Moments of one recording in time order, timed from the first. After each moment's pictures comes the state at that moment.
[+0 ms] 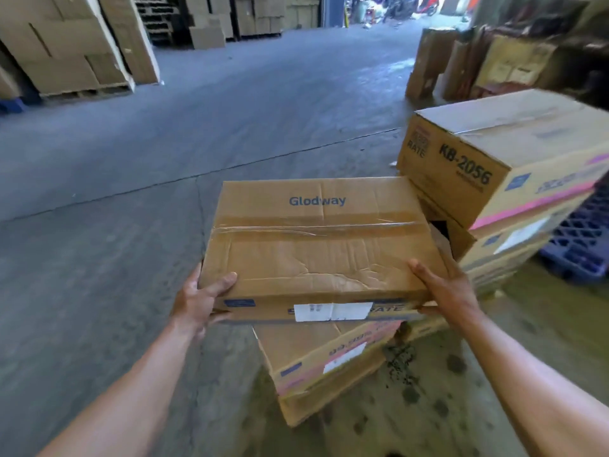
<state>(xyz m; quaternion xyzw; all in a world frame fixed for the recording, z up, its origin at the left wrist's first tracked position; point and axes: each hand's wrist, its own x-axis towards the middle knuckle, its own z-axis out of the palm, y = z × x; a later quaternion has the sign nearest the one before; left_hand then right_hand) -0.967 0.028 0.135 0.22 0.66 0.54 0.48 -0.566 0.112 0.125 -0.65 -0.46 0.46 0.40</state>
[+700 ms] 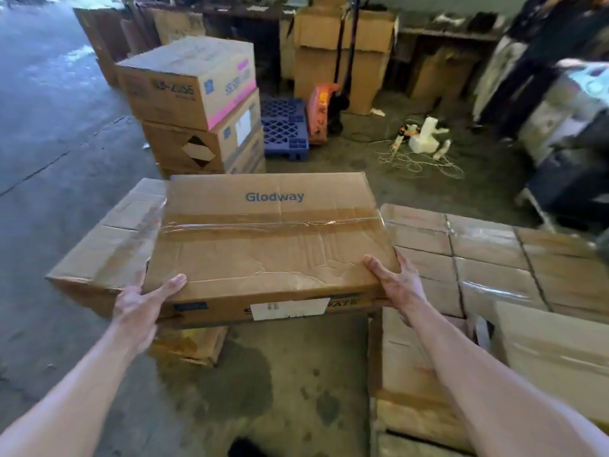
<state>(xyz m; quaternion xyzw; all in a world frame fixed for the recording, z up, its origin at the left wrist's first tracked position) -0.919 -0.179 0.117 0.47 0.47 0.31 0.68 -0.589 -0.448 0.129 -0.80 -0.10 0.27 0.53</state>
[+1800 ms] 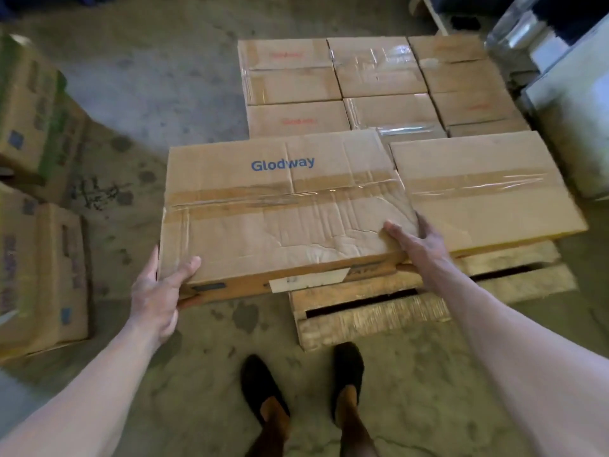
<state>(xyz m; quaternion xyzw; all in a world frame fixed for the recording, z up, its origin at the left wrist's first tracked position) -0.640 -0.382 -0.146 0.51 0.47 0.09 0.72 -0.431 -0.735 -0.116 -0.81 0.18 0.24 0.50</state>
